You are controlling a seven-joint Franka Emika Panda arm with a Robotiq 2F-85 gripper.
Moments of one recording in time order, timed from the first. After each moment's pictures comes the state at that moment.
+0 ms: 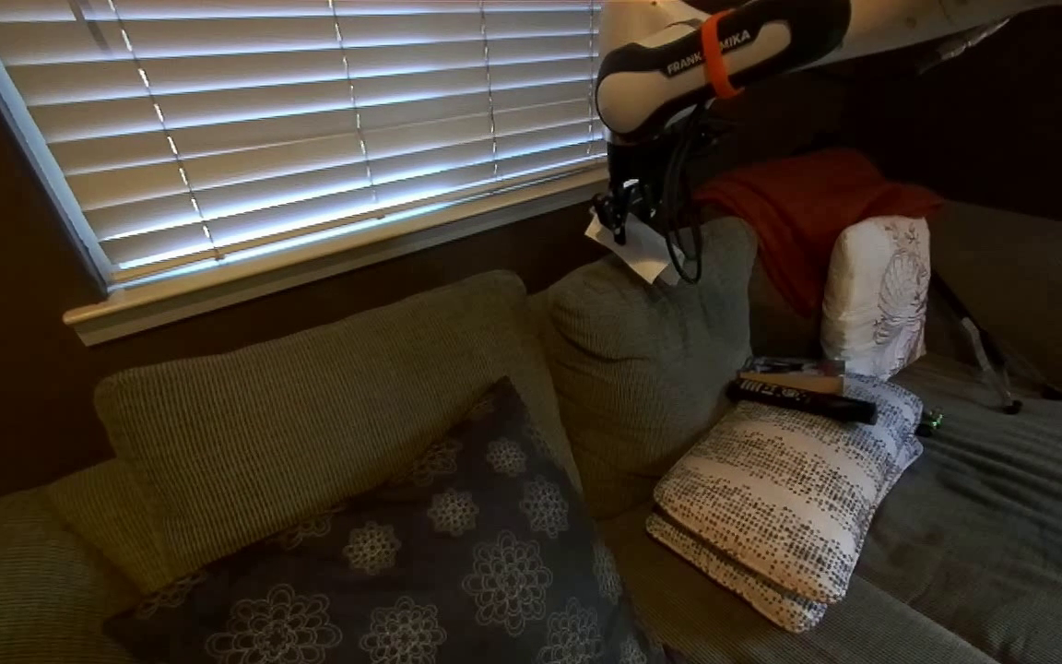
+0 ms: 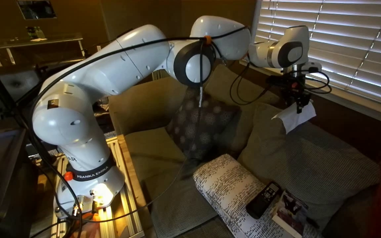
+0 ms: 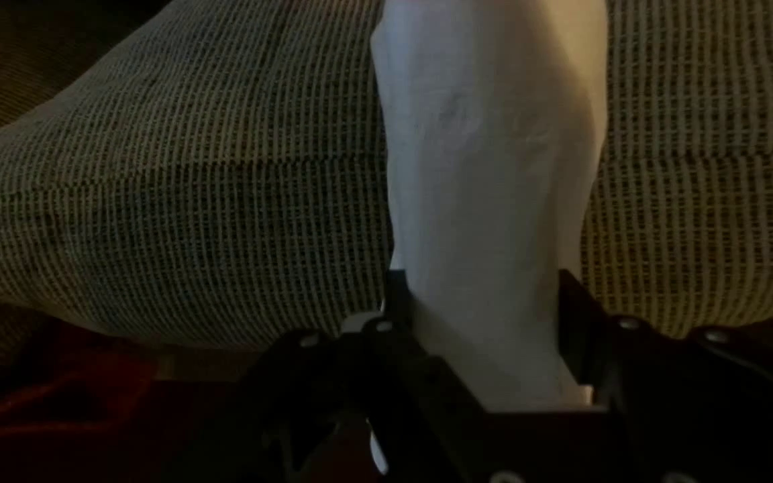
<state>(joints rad) -0.01 1.13 -0.12 -0.71 -0.16 2.02 0.15</state>
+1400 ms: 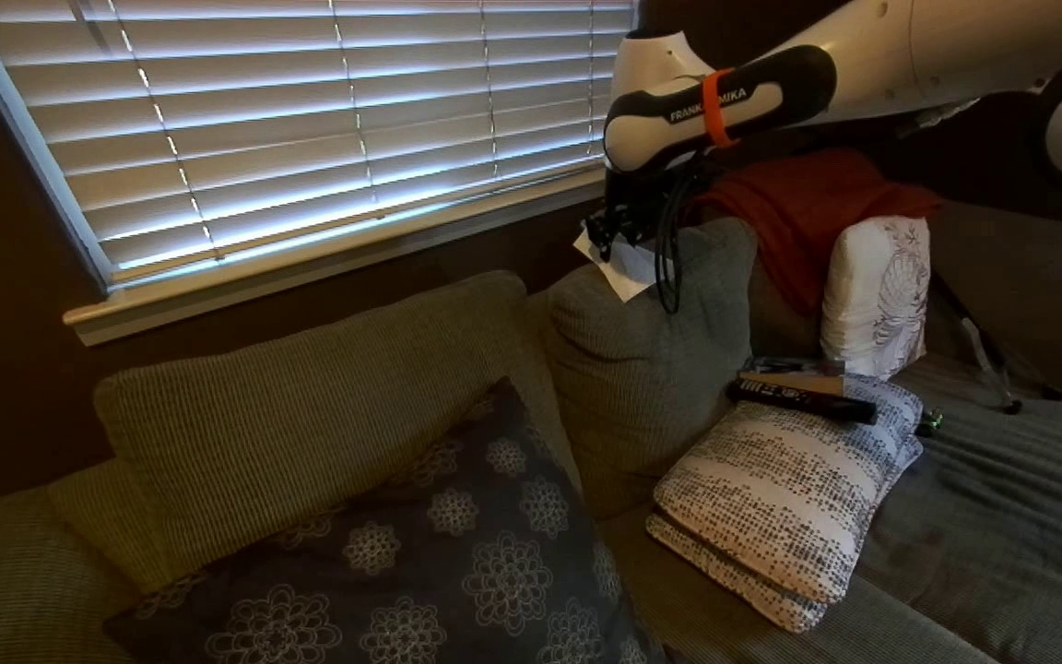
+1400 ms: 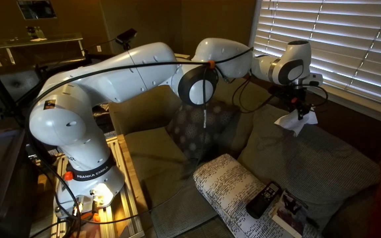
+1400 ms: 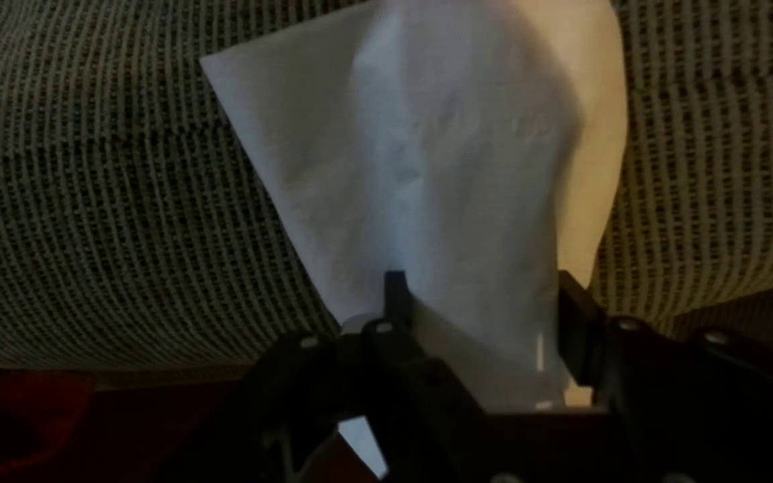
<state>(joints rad) -0.07 1.29 -0.05 -0.56 -0.12 2.15 0.17</state>
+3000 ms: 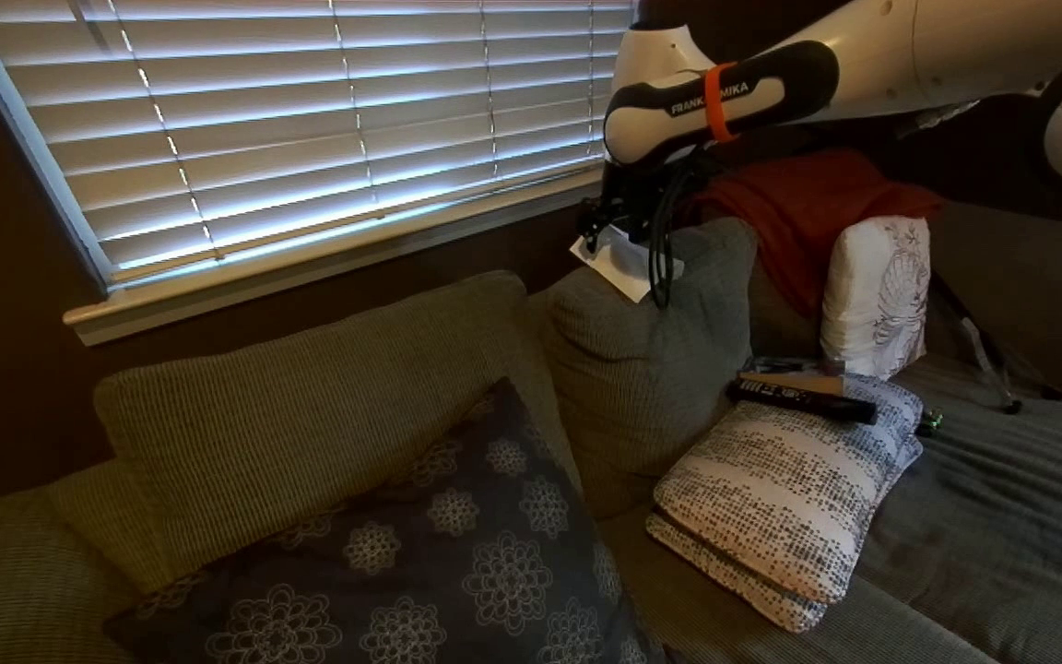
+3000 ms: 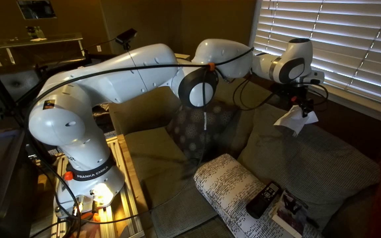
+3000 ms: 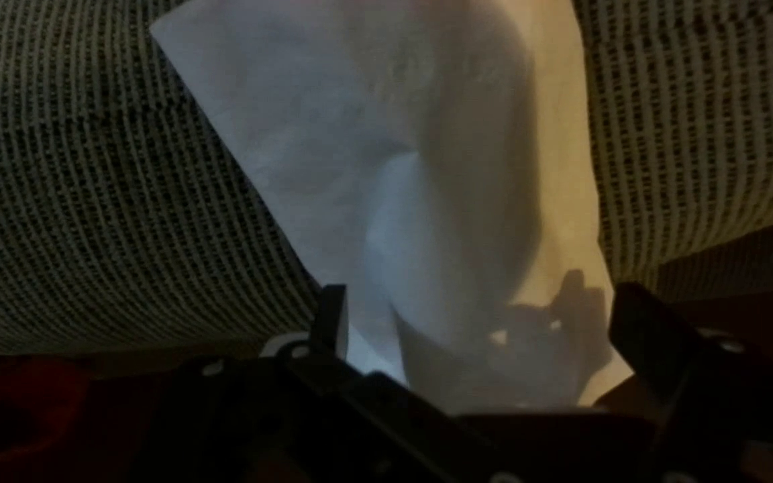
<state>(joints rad) -0.08 1.30 -0.02 -0.52 -0.12 2.16 0.20</state>
